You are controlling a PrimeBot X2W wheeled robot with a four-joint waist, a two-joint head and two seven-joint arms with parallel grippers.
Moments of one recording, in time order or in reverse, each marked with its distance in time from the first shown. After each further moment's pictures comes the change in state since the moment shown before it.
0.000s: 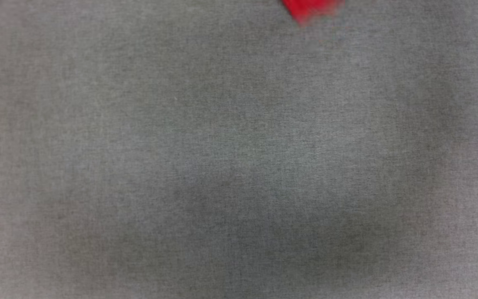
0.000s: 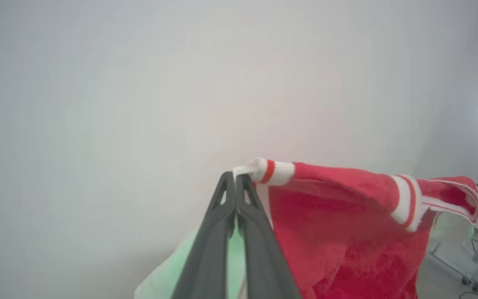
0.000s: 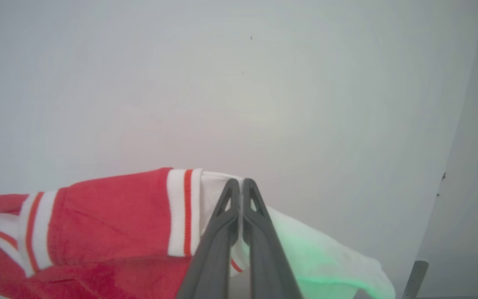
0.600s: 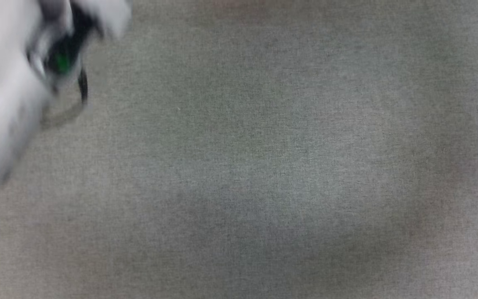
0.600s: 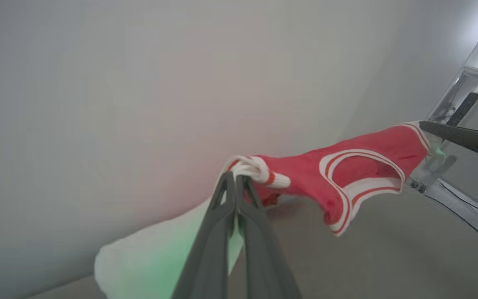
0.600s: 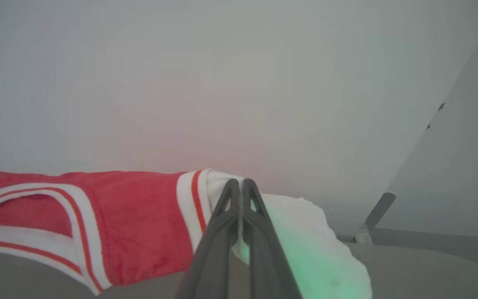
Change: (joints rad) left arm 0.270 0.035 -0.039 -0.182 0.057 -0.006 0.050; right arm 0.138 -0.054 0.250 0.105 0.050 0.000 -0.022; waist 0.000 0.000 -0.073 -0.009
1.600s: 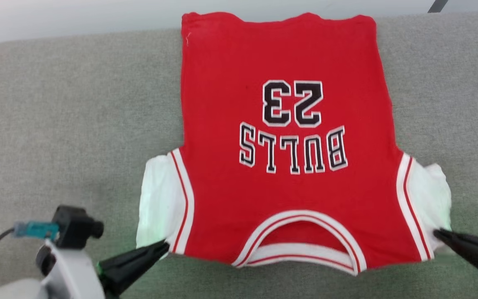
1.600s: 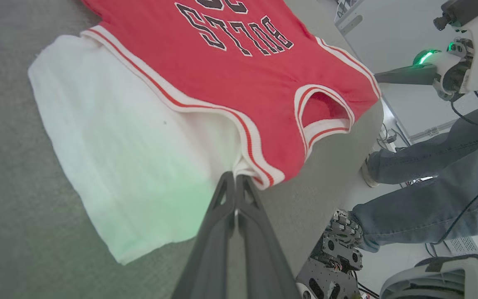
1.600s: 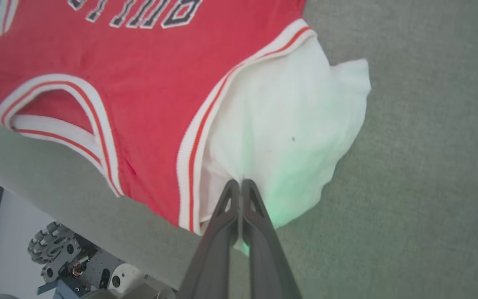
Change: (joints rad) left arm 0.780 0.558 -0.234 -0.863 -0.106 0.000 0.054; right arm 1.305 -0.374 -0.123 -1.043 0.393 0.000 0.594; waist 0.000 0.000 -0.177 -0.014
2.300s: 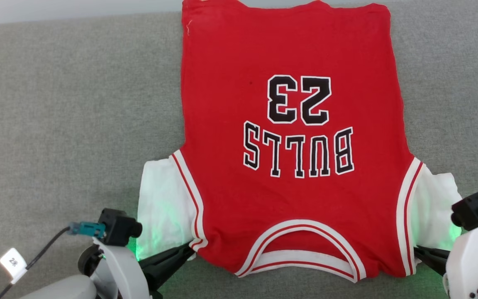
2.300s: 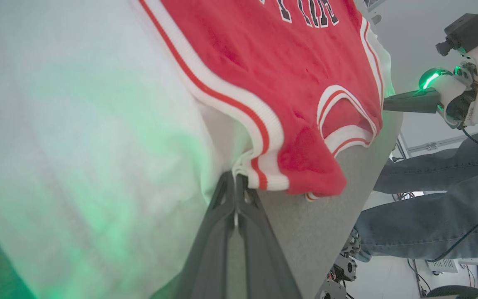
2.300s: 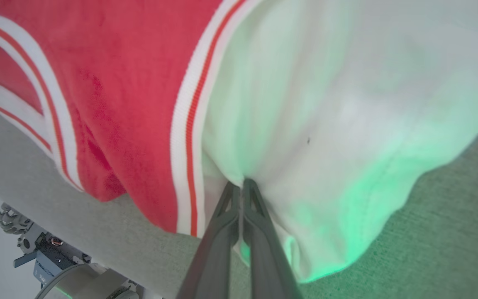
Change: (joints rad) left arm 0.050 -0.221 0.000 0.224 -0.004 0.000 0.006; right arm -0.034 0.090 0.116 0.138 -0.161 0.000 0.027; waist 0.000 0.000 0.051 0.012
